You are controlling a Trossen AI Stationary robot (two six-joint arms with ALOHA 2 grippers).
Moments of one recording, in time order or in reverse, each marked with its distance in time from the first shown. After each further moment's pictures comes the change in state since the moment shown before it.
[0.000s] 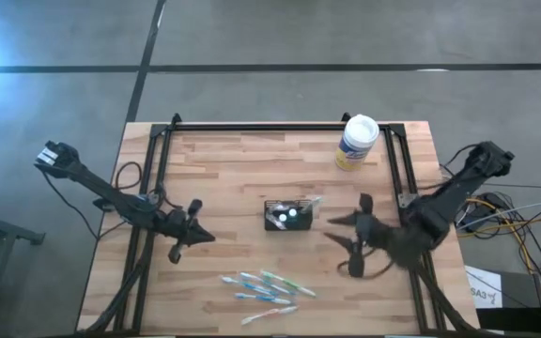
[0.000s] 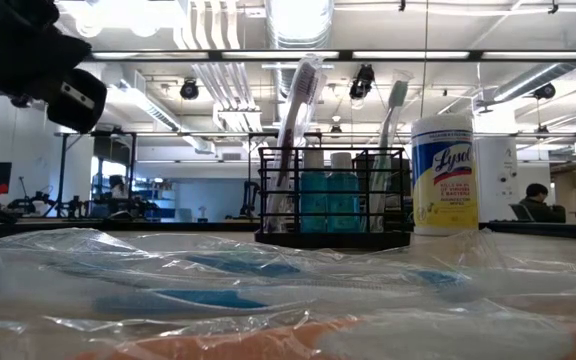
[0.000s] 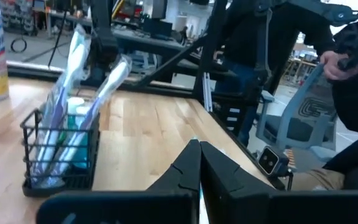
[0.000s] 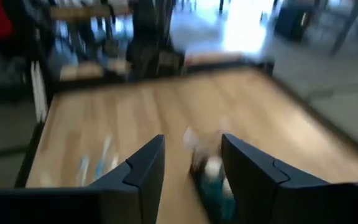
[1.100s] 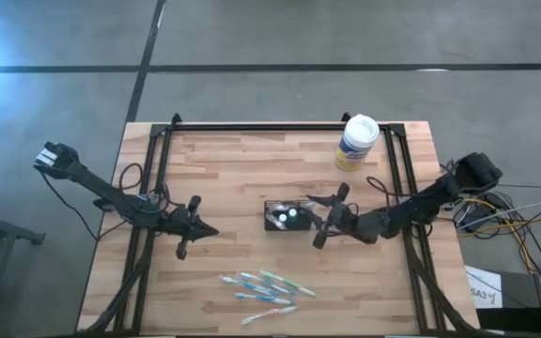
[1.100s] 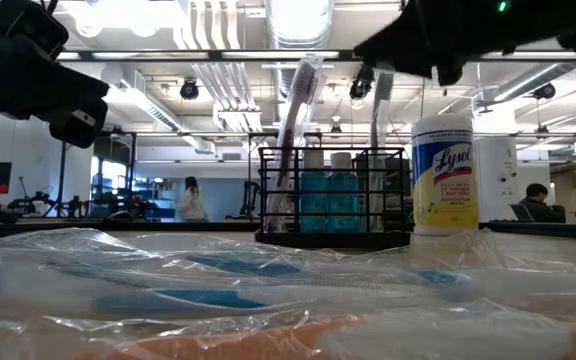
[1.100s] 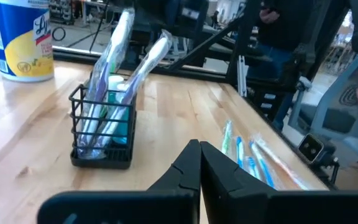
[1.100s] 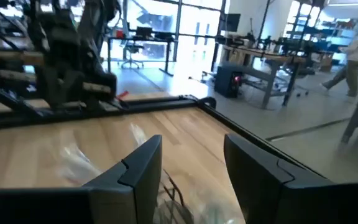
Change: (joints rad) left arm 0.021 0.020 -0.017 -0.060 -0.102 -0.008; right arm -0.307 0.240 -0.514 1.261 0.010 -0.511
